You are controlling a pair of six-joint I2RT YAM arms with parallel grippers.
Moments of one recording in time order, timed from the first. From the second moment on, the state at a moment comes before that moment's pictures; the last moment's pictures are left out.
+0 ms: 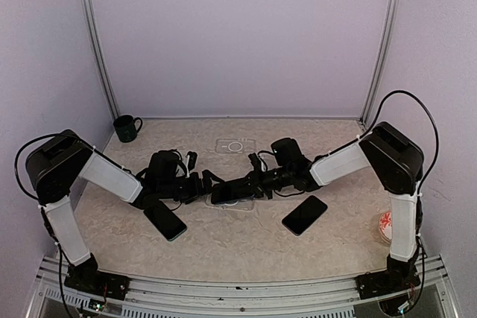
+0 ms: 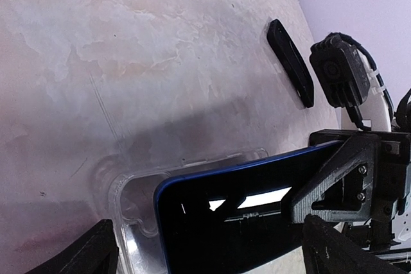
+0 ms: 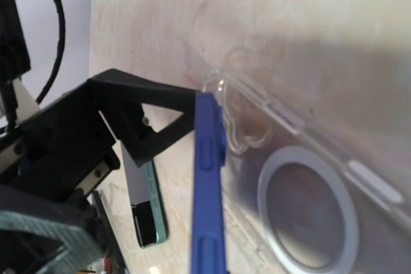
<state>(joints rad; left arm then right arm) -0.64 1.81 0.69 0.58 0.31 -0.79 0.72 2.07 1.12 0.38 -0.67 0.99</state>
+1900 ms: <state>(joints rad) -0.70 1.82 0.66 0.65 0.23 -0.85 0.71 2.22 1.08 0.74 -0.78 1.26</state>
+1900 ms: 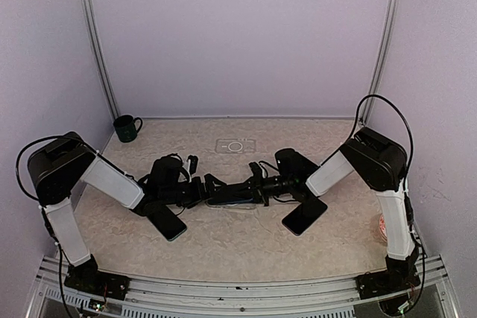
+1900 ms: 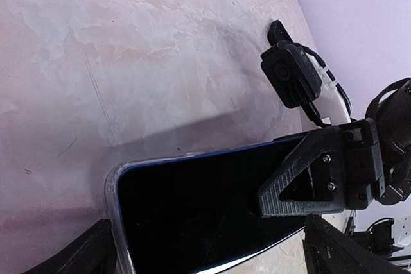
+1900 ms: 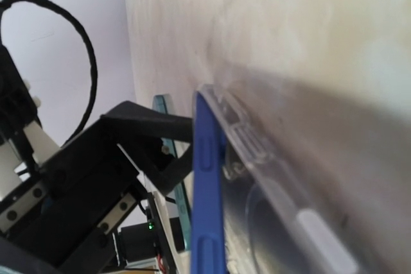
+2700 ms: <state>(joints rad) -0.71 1.78 0.65 0.62 0.32 -0.85 0.72 2.22 0.97 1.00 -0.82 1.30</state>
